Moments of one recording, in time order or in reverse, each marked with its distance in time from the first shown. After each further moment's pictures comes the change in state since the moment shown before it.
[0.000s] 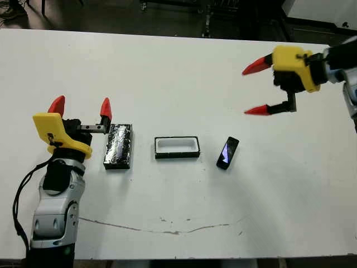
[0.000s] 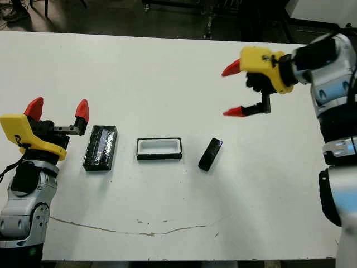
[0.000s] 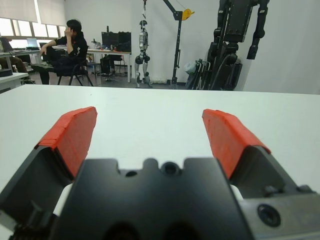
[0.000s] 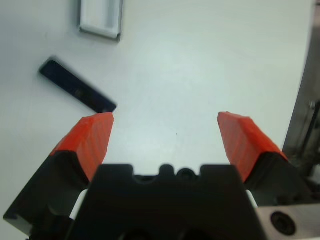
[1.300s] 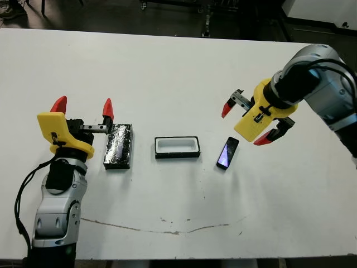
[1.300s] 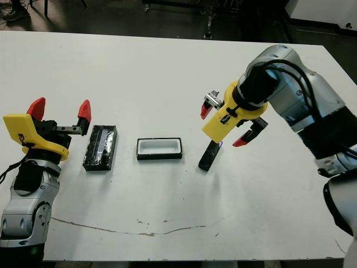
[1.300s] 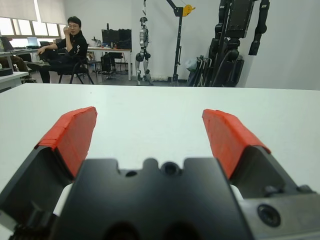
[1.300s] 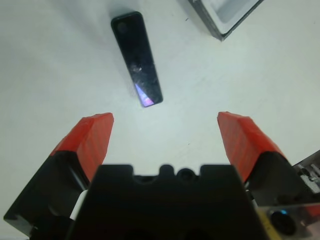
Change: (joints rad) left arm -0.004 -0.003 -0.013 -0.001 0.012 0.016 0.011; right arm 0.047 -0.006 0.249 -0.255 -0.176 -0.173 0.034
